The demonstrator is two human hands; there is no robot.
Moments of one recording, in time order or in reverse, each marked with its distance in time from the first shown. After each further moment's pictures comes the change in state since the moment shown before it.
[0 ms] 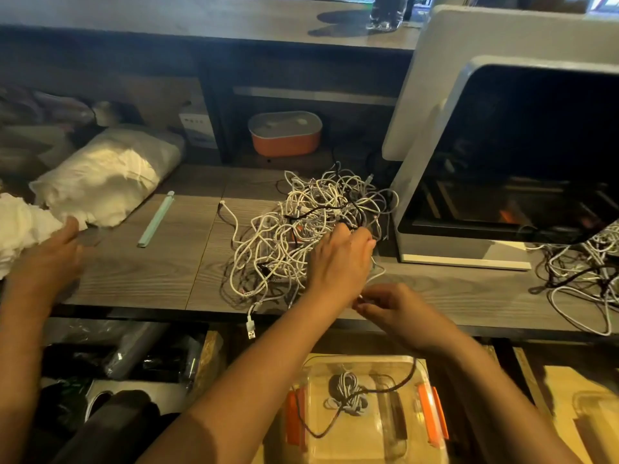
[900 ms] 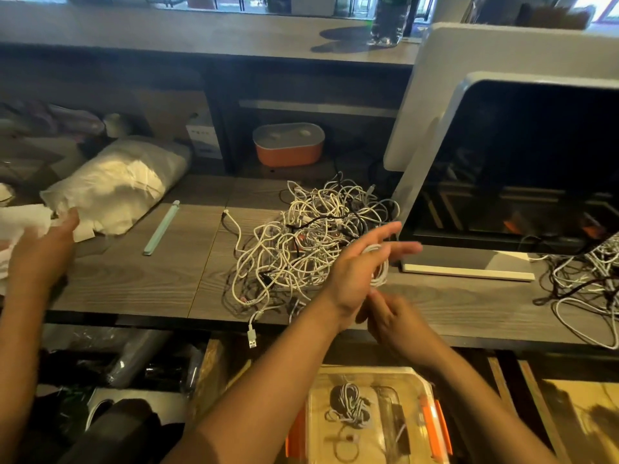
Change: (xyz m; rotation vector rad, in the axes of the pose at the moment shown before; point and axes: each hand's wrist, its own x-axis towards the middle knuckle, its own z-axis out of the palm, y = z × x) left_hand -0.009 0.026 -0.025 -1.363 -0.335 -0.244; right_hand 0.002 0.004 0.008 0.181 0.144 0.053
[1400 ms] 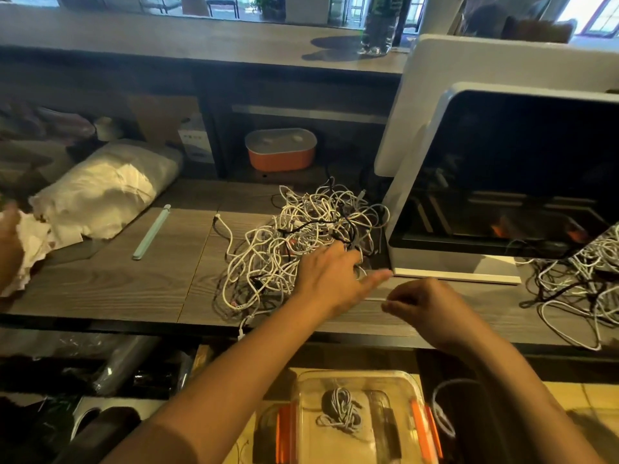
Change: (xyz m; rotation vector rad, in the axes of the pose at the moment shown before) left_hand 0.020 -0.013 -0.025 1.538 0.099 0.052; right_hand -0.009 -0.010 -0.049 -0.375 0.034 0.047
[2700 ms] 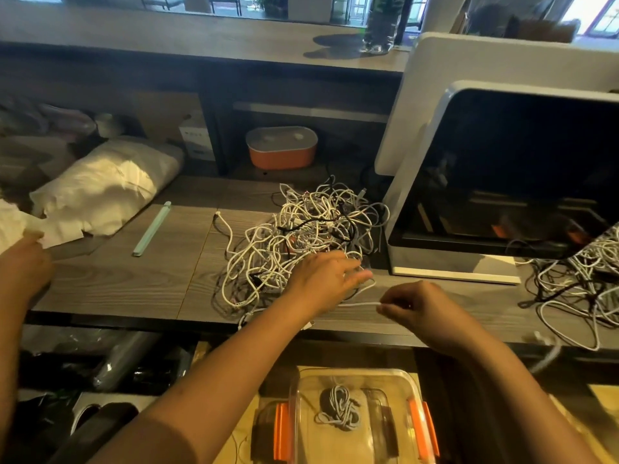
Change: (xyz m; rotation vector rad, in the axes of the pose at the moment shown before) left_hand -0.002 -0.016 0.009 -0.180 0.000 0.081; right_hand 0.004 0.011 0.004 0.035 -0.097 -0.115
